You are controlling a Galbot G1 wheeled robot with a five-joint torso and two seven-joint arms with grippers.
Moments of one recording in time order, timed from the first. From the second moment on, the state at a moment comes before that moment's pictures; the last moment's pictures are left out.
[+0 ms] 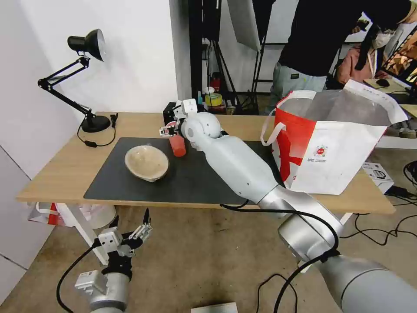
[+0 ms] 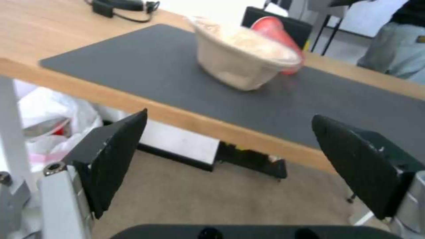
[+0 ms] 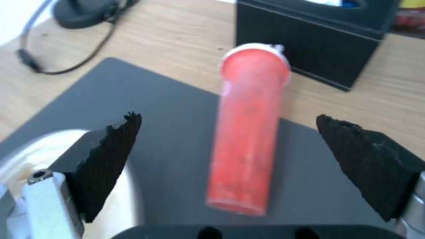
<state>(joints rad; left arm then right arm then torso) 1.77 -1.53 -0.61 -2.24 -0.31 0.08 -0.06 -0.06 1.61 -0.25 1.03 0.86 -0.73 0.34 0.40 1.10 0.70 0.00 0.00</state>
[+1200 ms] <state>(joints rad) 1.79 -1.55 -0.63 -2.21 -0.33 0.09 -0.08 -0.03 1.61 -0.14 0.91 0.79 -0.73 0.34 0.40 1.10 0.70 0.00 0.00</state>
